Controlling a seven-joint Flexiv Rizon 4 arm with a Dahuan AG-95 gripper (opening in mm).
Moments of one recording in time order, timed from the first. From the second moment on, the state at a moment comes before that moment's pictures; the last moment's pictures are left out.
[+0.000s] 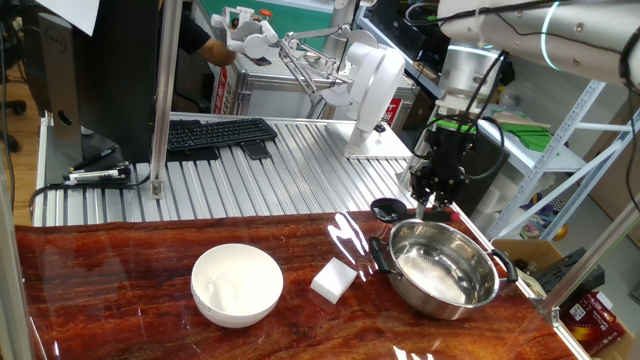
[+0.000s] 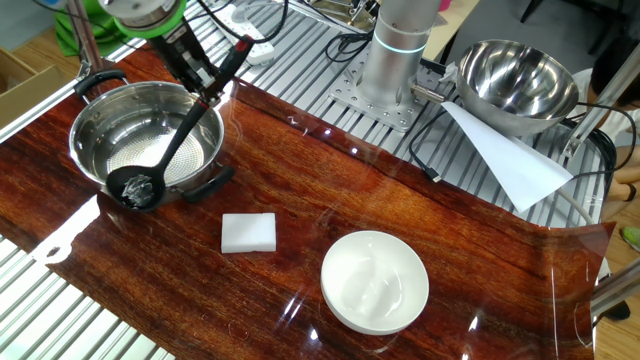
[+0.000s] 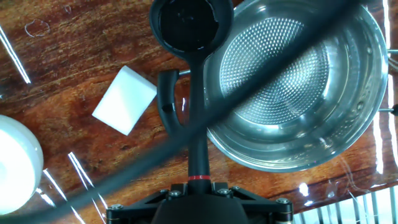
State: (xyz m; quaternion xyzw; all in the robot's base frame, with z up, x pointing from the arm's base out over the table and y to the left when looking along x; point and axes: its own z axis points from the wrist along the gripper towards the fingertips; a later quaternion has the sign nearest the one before) arm 0.502 -0.151 0.255 -0.15 -0.97 -0.02 0.17
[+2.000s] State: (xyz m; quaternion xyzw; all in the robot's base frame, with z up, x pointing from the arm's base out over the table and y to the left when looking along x) arm 0.507 -0.151 0.258 -0.02 -0.99 -0.04 0.13
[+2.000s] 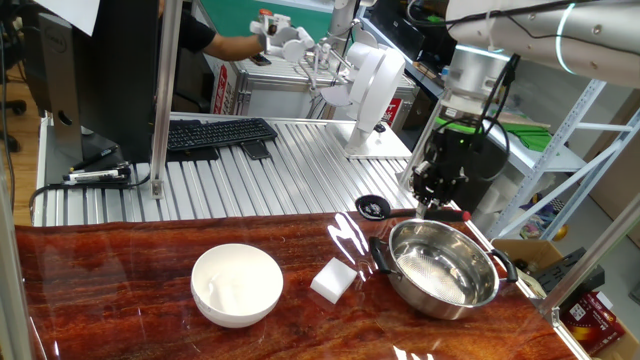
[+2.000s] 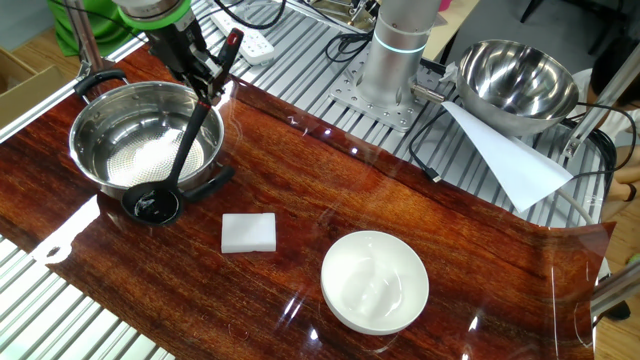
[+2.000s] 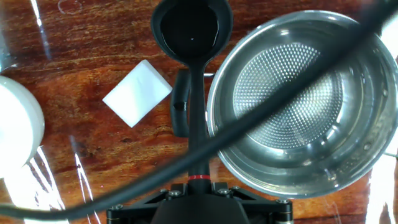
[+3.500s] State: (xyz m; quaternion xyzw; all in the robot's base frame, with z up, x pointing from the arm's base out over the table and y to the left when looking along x) arm 0.506 -0.151 0.256 0.05 -0.99 -0.07 0.10
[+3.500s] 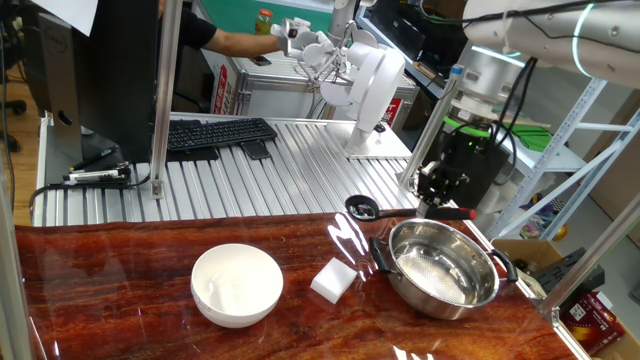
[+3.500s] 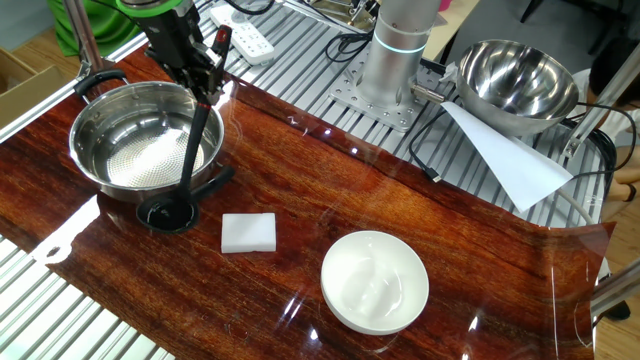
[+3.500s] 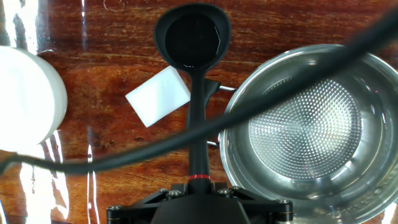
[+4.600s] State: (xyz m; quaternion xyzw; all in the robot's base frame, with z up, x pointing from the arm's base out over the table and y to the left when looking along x) arm 0.504 -0.147 0.254 0.05 -0.99 -0.09 0.10
